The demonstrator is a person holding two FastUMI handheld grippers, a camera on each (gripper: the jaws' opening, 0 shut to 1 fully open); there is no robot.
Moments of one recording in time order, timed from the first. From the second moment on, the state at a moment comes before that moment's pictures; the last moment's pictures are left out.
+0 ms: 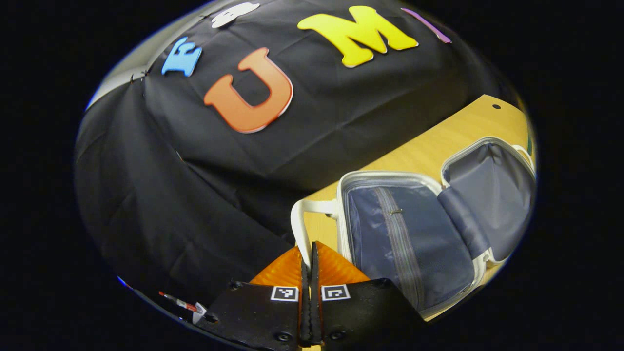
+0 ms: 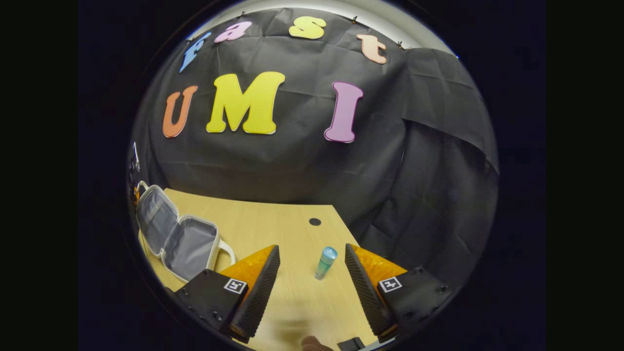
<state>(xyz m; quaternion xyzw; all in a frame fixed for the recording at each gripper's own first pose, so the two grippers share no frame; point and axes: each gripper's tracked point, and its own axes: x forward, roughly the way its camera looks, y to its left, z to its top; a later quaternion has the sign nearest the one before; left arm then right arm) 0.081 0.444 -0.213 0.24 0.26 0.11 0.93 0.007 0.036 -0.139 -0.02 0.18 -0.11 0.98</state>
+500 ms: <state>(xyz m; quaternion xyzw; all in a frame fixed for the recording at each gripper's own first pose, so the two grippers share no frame) 0.059 0.468 -0.320 0.09 0.34 0.09 0.93 -0.016 0.021 -0.158 -0.03 0.22 -0.14 0.96</state>
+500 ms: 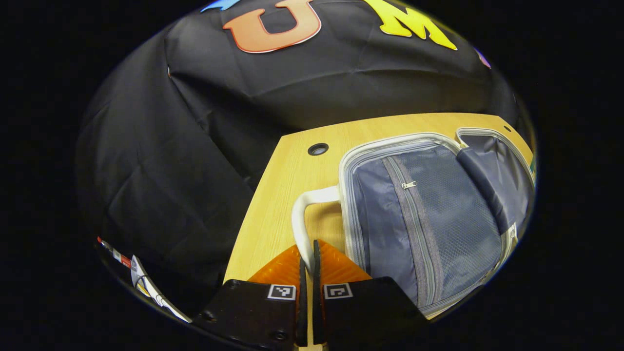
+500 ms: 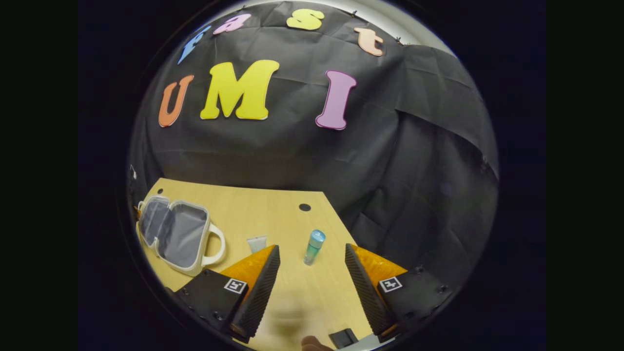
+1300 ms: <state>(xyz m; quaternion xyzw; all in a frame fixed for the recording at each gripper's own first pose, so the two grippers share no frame) 0.020 0.362 -0.198 0.01 0.20 0.10 0.97 -0.005 0.014 -0.165 -0.04 0.20 -0.07 0.98</state>
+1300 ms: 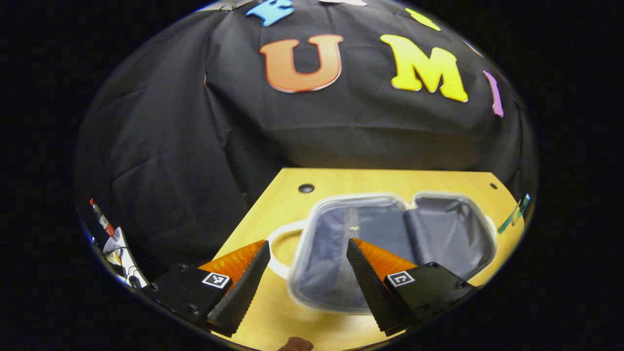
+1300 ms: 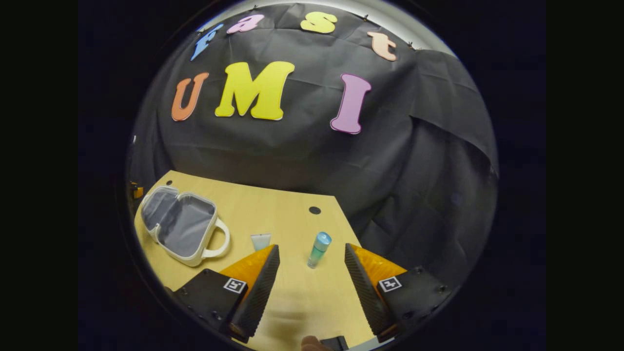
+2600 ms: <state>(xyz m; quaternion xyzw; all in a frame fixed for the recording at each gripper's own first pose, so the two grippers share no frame) 0.044 -0.133 -0.274 0.01 0.19 -0.18 0.96 -0.009 -0.157 -0.249 -0.09 0.26 -0.01 0.96</state>
